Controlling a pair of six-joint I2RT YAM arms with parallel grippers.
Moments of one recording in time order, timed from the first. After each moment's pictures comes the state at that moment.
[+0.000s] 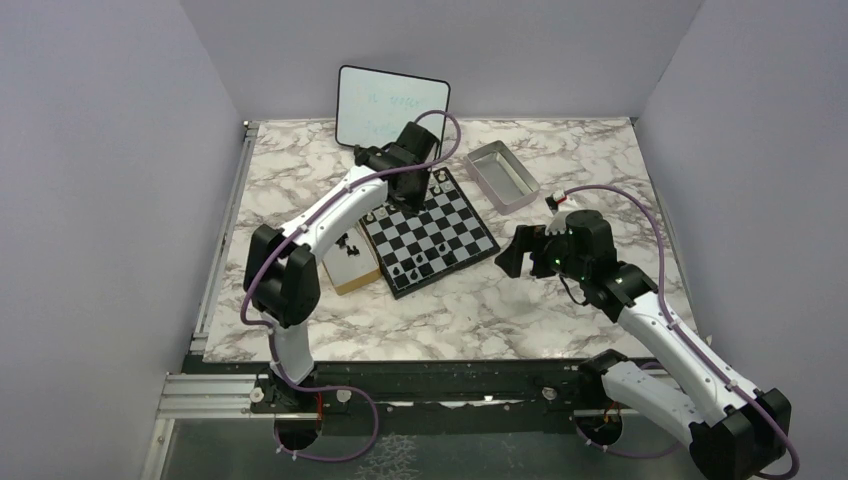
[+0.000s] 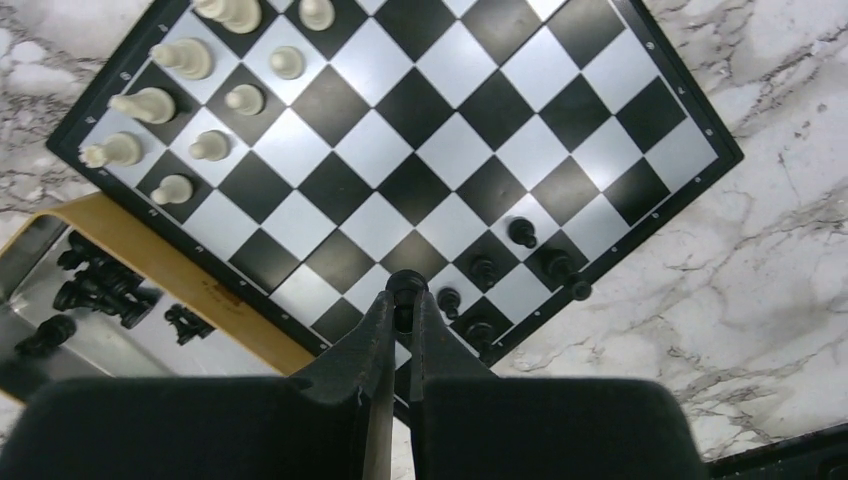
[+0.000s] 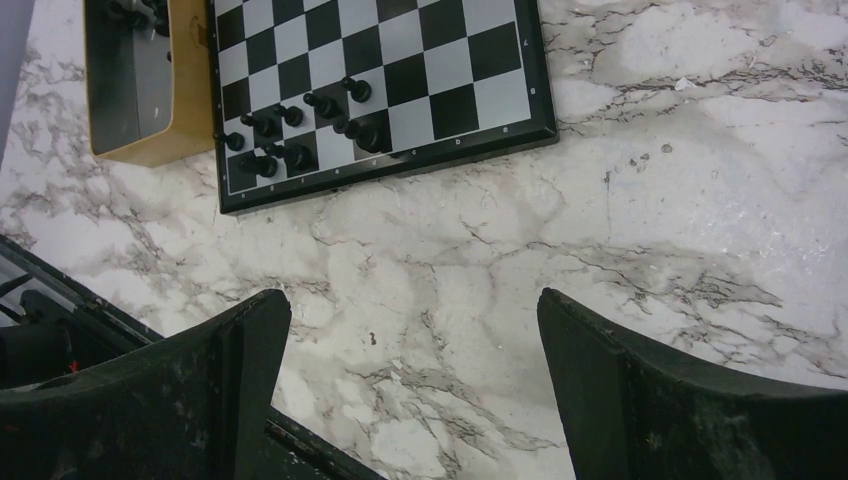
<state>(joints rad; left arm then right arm) -0.57 1.83 1.68 -0.86 -0.07 -0.28 0.43 0.89 0.69 -0.38 -0.17 0.37</state>
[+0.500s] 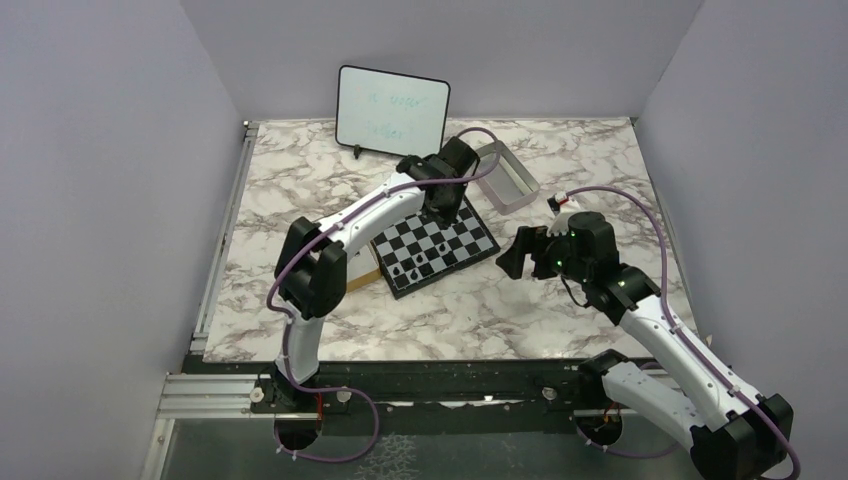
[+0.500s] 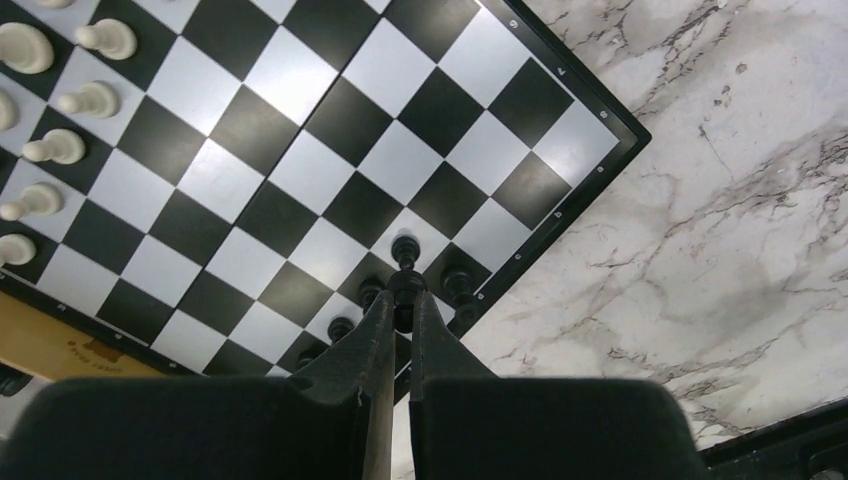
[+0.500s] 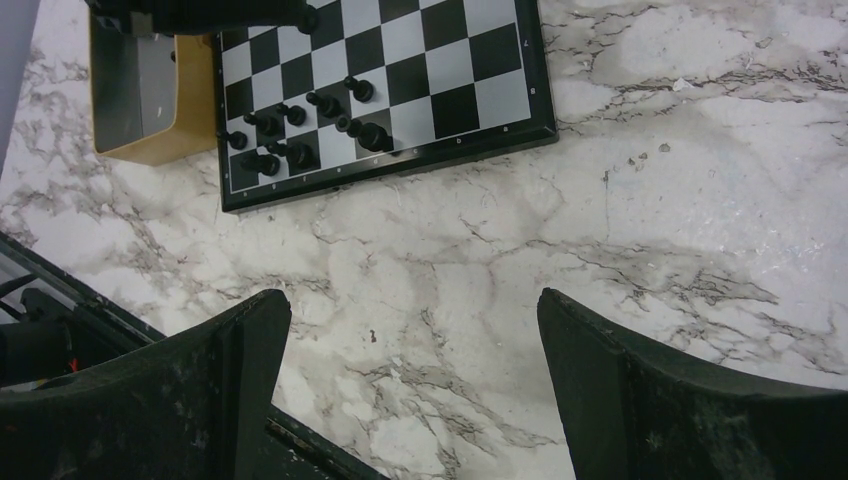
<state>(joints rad) -0.72 1.98 1.80 -0.86 -0.07 -0.31 0.43 0.86 0.69 -0.39 -0.17 0.37</state>
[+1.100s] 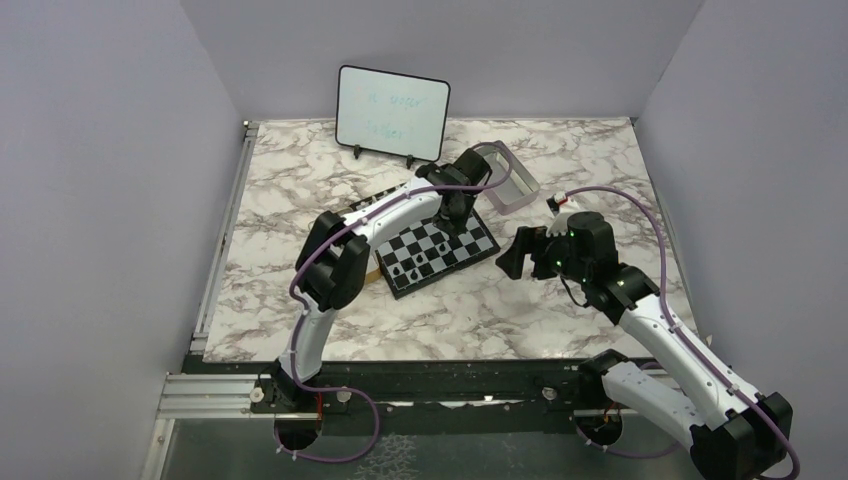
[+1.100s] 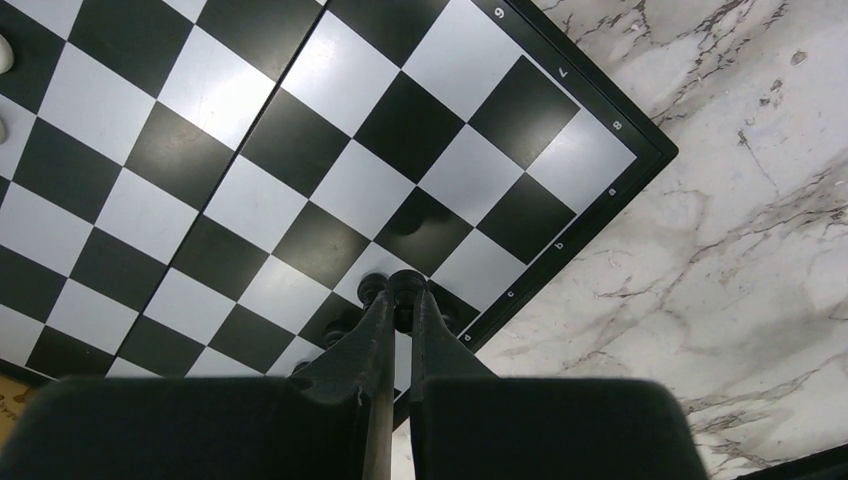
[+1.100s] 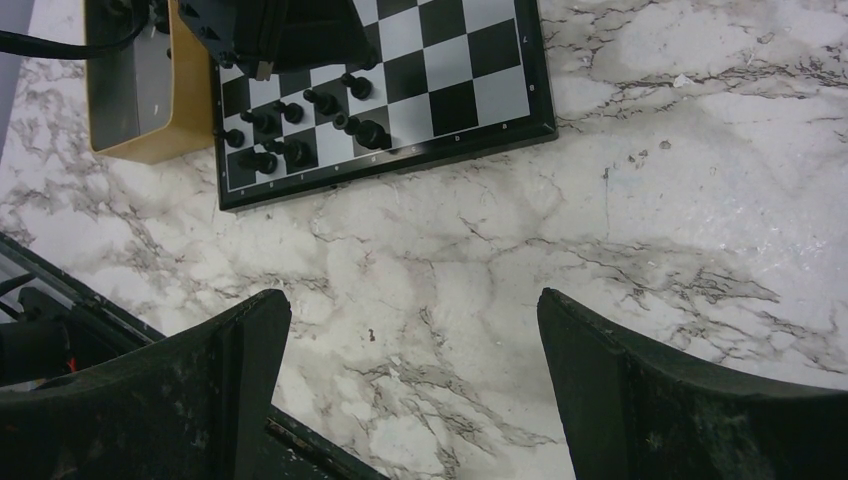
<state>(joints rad) -0.76 2.12 1.86 -0.86 -0.07 -0.32 0.43 0.87 0.69 -0.39 -0.17 0.37</state>
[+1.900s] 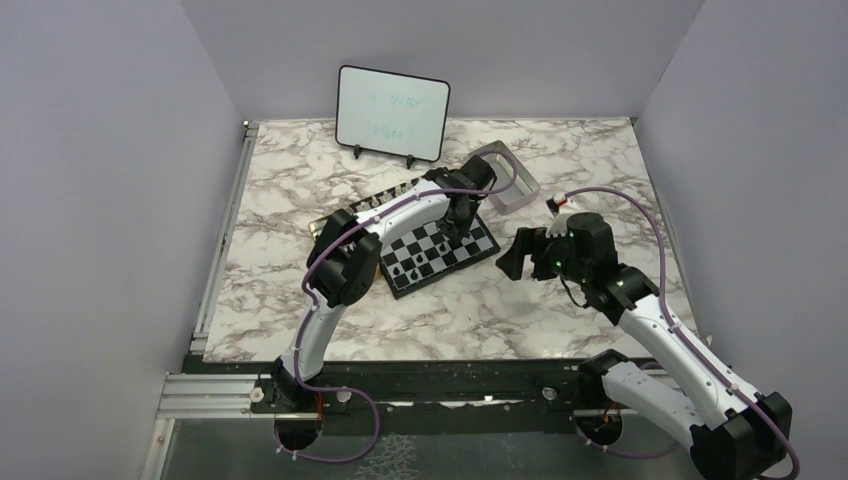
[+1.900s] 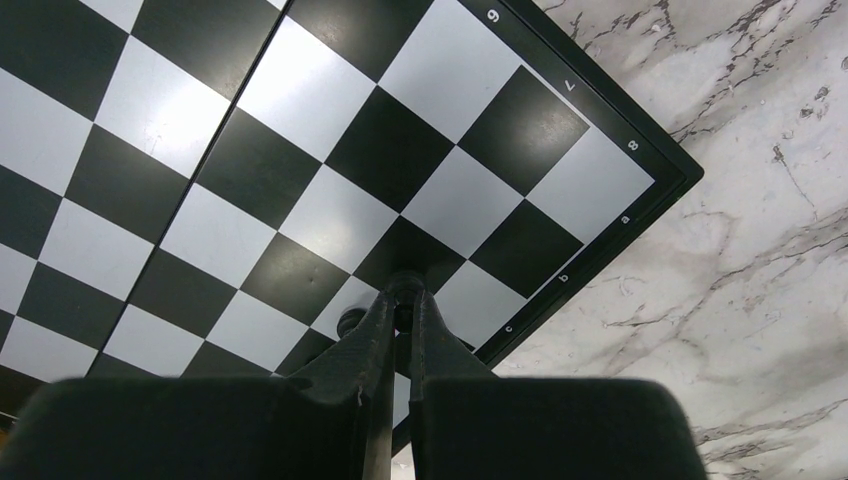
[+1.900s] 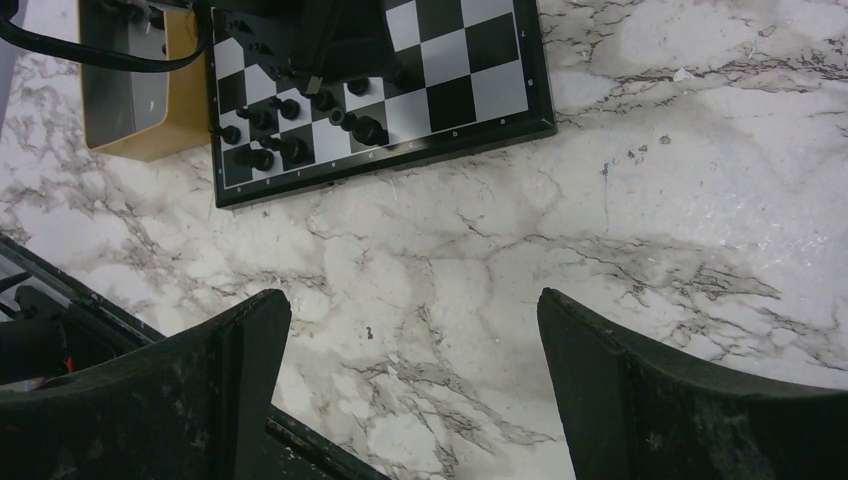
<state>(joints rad) -0.77 2.20 1.89 -0.86 -0.07 -0.32 0.43 0.87 0.68 -0.39 -0.17 0.37</state>
